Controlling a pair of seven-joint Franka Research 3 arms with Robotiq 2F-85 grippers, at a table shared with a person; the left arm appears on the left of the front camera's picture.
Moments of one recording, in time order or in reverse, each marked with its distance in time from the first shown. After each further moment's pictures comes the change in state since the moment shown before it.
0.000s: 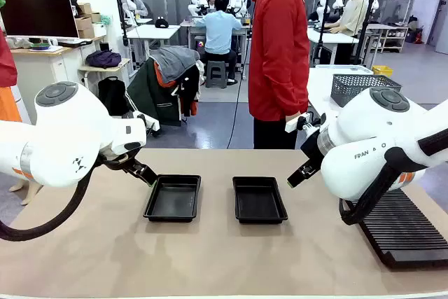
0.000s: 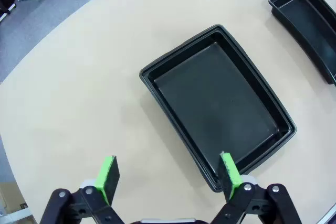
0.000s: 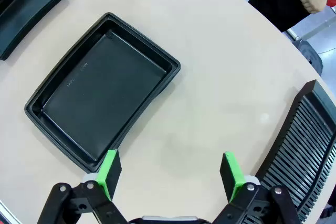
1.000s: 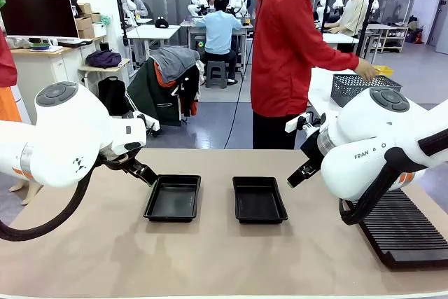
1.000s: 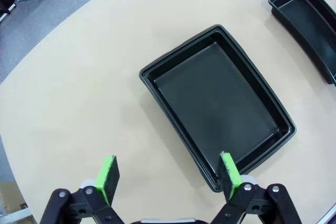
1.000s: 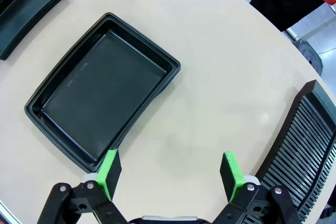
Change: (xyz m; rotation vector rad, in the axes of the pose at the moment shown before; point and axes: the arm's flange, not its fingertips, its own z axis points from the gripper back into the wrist) left arm 0.000 0.000 0.000 0.000 0.000 -0.001; right arm 0.000 0.000 0.000 0.000 0.000 0.001
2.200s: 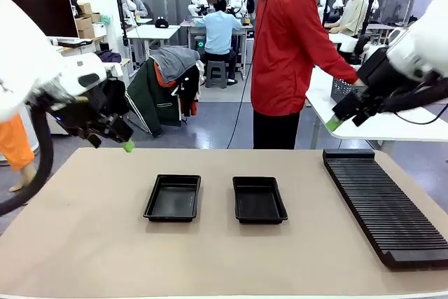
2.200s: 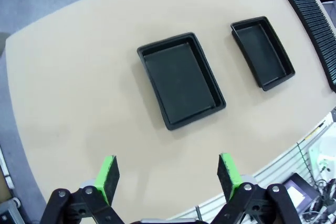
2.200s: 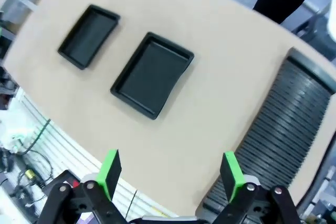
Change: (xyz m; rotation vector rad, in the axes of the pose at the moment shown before) left arm 0.006 0.016 0.169 -0.130 0.039 0.291; right arm 0.027 -0.060 0.212 0.223 0.042 -0.234
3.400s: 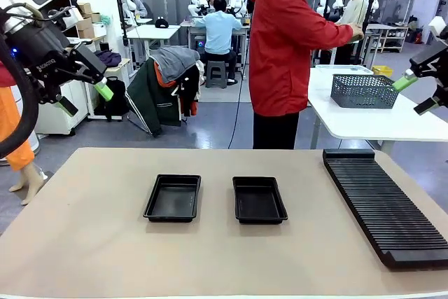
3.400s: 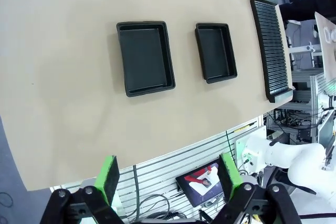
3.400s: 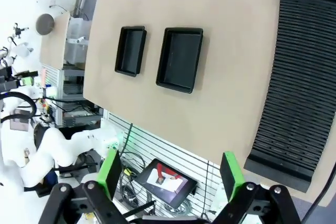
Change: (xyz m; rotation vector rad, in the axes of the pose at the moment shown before) left arm 0.040 0.027 0.095 -0.217 0.134 0.307; right arm -0.026 -0.141 0.081 0.359 0.057 -0.499
